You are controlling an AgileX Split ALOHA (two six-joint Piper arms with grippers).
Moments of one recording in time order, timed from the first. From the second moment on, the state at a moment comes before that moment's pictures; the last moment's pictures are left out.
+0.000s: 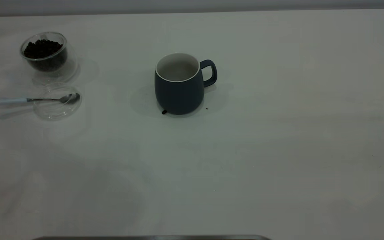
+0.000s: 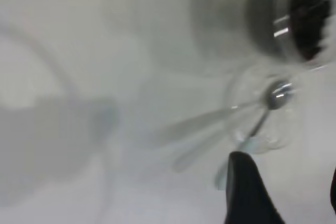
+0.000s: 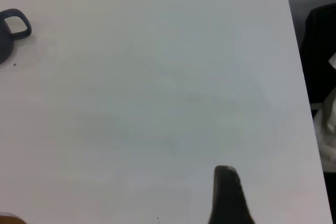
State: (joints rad) left arm 0.55 2.31 -1.71 -0.72 1.07 0.89; right arm 0.00 -0.02 -0.47 0.03 1.13 -0.12
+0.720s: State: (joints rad) left arm 0.24 1.68 -1.66 -0.37 1.17 0.35; right arm 0.00 -0.02 -0.47 0.03 1.13 -0.12
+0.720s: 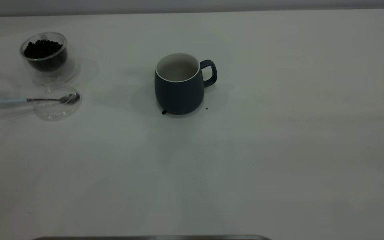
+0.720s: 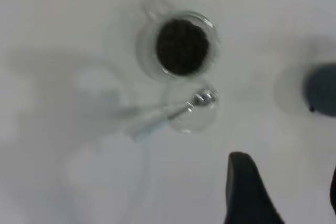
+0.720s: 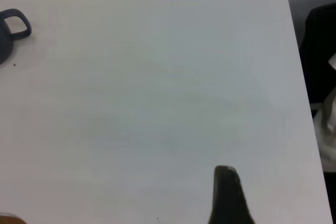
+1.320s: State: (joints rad) left arm 0.12 0.85 -0.96 -0.30 1.17 0.30; right arm 0.00 -0.02 -0.47 0.03 1.13 -0.12
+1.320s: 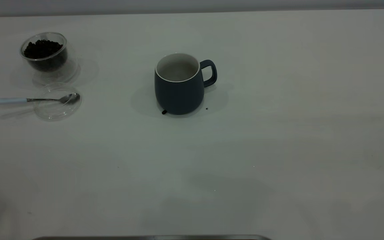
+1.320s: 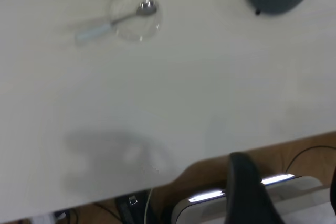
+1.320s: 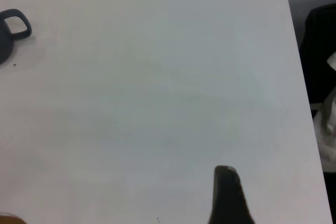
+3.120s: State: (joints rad) left arm -0.01 0.09 -0.49 -0.08 1.13 0.11; right arm 0.00 -0.02 -0.47 0.03 1.13 -0.12
